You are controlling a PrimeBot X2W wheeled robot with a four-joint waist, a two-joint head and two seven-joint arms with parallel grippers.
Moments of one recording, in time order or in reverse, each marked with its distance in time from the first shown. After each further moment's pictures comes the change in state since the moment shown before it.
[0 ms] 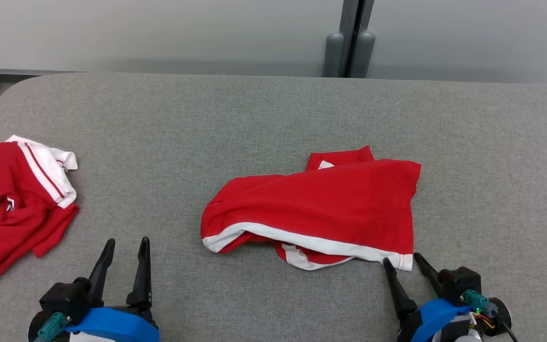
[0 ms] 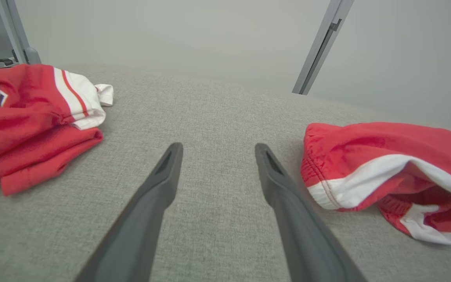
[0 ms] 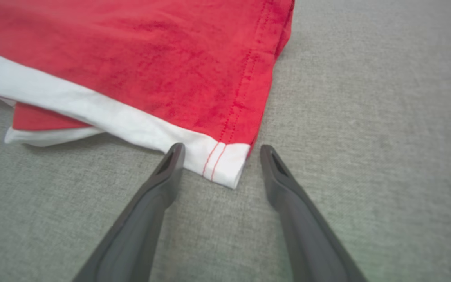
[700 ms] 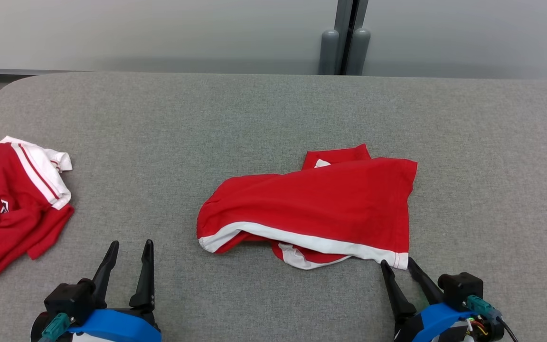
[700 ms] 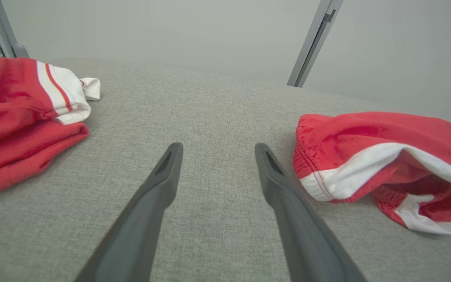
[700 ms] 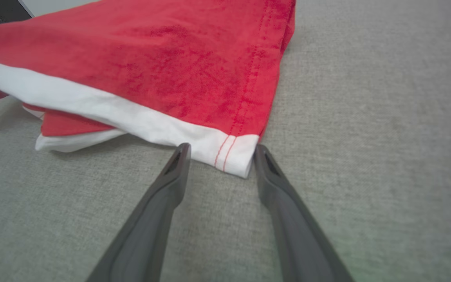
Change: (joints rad) left arm 0.000 0.006 -0.021 0.006 -0.002 0.000 0.000; right arm 0.035 0.001 0.036 -0.059 0.094 0.000 0.001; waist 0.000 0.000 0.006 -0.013
